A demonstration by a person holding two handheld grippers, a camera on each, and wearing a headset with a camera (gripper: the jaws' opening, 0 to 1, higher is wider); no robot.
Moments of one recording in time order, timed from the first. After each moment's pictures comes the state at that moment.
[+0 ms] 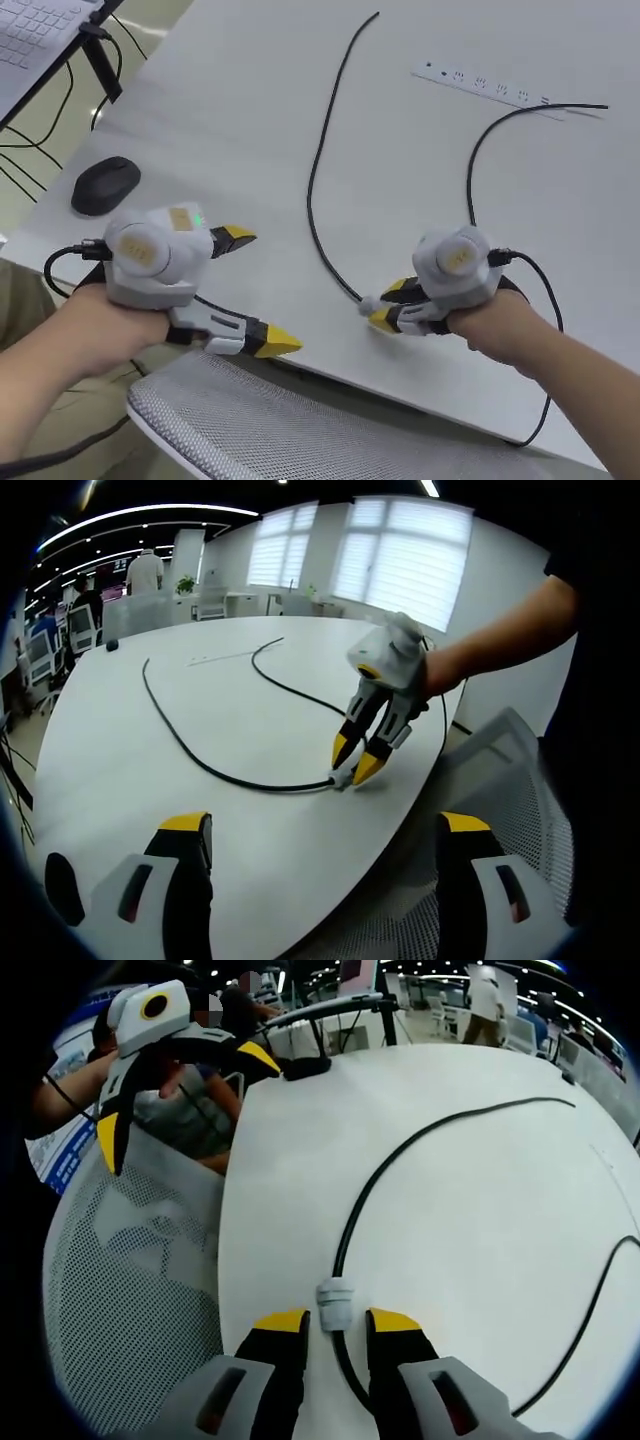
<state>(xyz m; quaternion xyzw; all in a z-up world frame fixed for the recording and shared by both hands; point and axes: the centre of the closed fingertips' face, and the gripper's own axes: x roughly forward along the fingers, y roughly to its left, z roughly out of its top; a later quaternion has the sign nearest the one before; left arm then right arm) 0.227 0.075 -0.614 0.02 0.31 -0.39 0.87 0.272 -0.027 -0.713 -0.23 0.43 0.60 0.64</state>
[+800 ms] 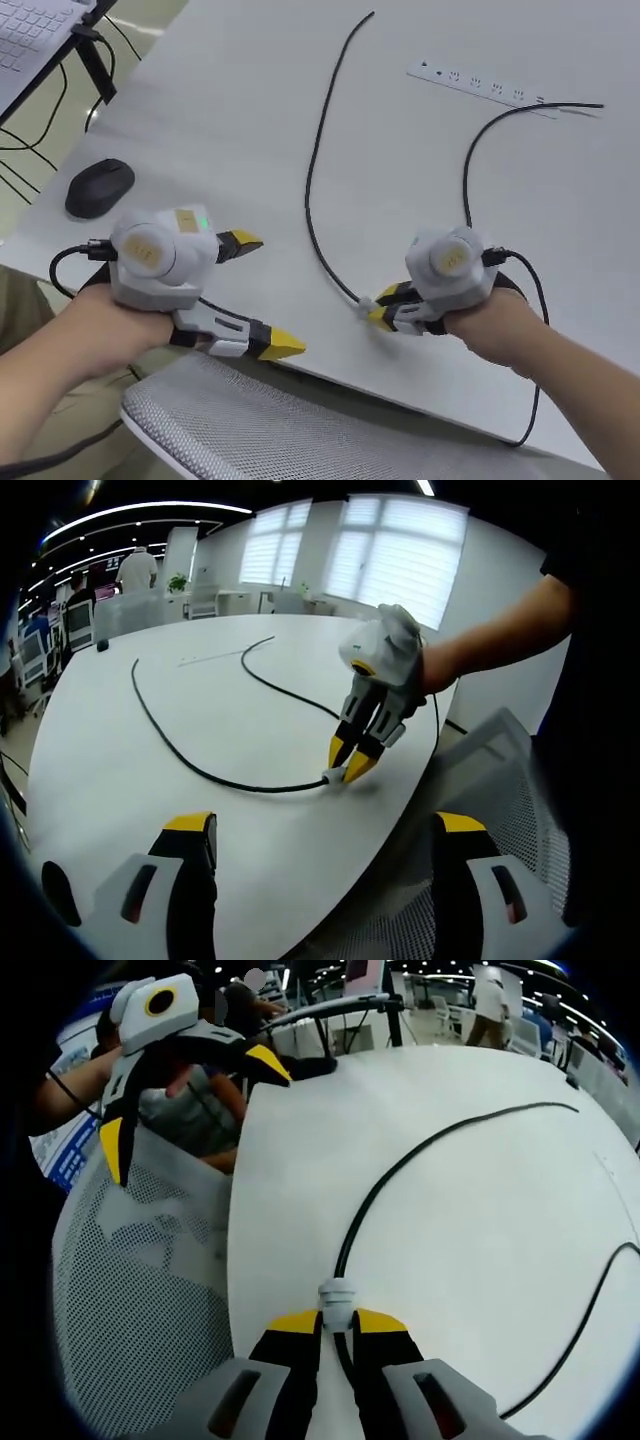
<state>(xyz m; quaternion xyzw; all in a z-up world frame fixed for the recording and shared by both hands) 0.229 0.060 -0.613 0.02 0.31 -0.41 0.86 0.269 -0.028 -0.700 -0.24 0.43 0.60 0.63</state>
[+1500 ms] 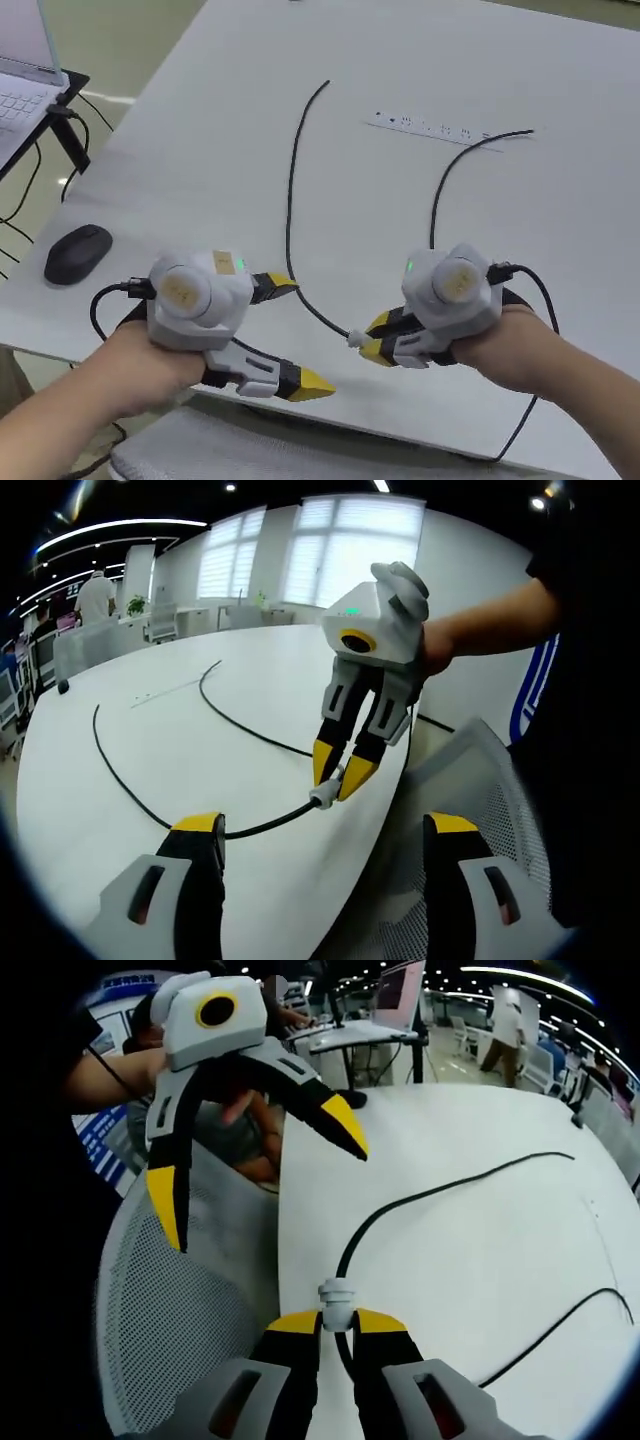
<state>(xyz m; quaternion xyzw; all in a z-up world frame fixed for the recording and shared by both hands) 0.236 0.002 -0.585 0.04 0.28 -0.48 0.83 0.244 -0.036 -0.622 -0.27 0.38 0.63 0.62</state>
